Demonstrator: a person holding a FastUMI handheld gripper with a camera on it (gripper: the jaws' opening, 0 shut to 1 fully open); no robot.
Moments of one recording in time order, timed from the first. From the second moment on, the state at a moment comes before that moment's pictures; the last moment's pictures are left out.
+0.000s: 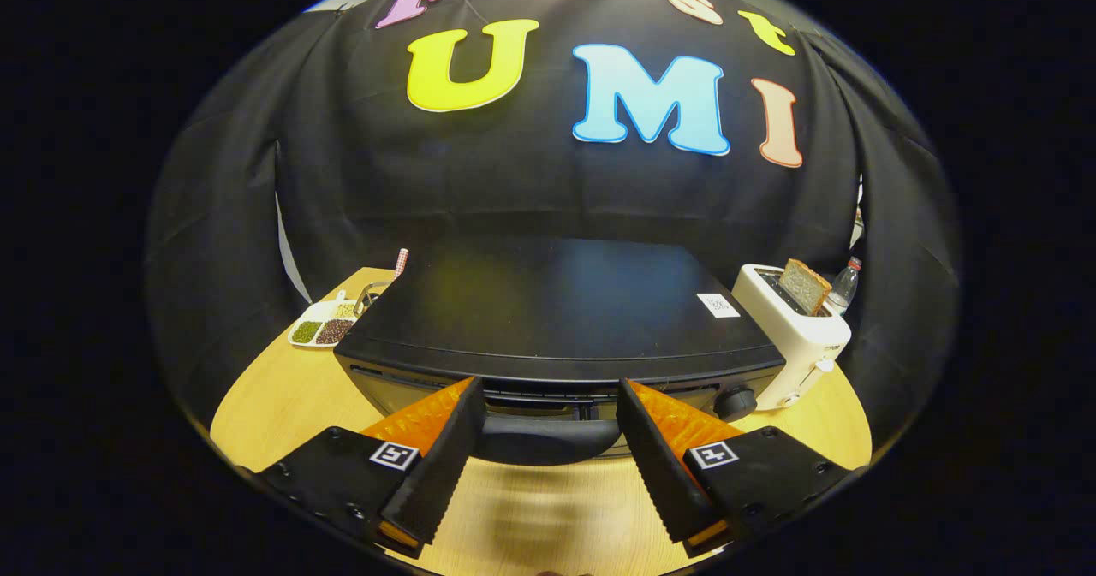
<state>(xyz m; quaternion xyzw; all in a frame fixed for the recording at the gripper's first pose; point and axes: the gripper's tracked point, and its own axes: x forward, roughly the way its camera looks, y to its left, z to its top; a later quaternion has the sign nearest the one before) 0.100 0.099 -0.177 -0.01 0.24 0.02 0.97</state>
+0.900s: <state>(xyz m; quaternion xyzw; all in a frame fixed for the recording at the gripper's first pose) 0.021 0.098 -0.215 -0.03 0.31 0.03 0.95</state>
